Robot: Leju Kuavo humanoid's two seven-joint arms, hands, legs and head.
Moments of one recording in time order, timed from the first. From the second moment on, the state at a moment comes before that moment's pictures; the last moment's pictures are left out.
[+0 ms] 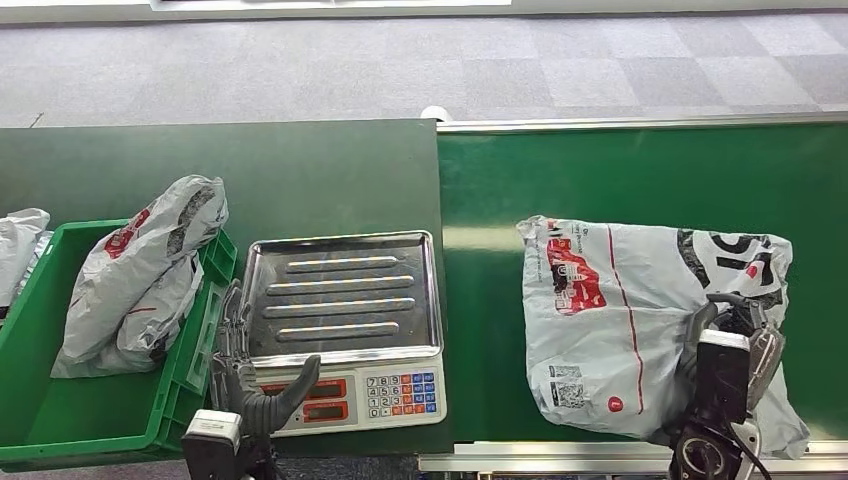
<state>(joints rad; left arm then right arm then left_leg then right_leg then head) 0.12 -0.17 -0.23 -1.54 -0.17 0.39 -0.64 -0.06 0.04 -0.24 -1.36 0.50 -0.39 -0.51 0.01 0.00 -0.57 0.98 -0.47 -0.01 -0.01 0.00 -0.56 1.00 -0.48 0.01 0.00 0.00</state>
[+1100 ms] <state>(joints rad) -0.08 -0.16 -0.17 -1.55 -0.15 0.43 -0.66 -0.46 0.21 0.24 -0.98 0.49 -0.08 -0.41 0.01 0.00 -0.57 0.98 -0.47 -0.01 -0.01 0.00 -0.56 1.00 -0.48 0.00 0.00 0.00</state>
